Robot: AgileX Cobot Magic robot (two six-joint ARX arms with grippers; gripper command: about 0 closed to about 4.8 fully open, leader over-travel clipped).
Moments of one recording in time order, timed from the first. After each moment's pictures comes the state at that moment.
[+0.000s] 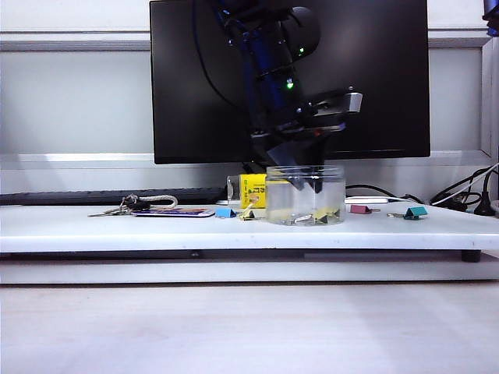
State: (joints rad) left arm -0.73 2.33 2.26 -0.99 0.07 0.30; right arm 0.06 1.06 0.96 -0.75 0.02 -0.01
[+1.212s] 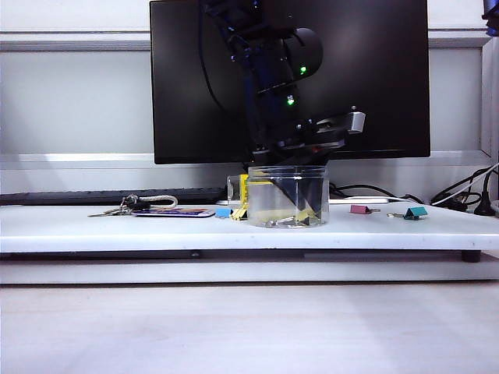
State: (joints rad) left arm -0.73 2.37 2.26 -1.03 0.10 0.32; right arm 0.06 1.06 0.96 -0.74 0.02 -0.01
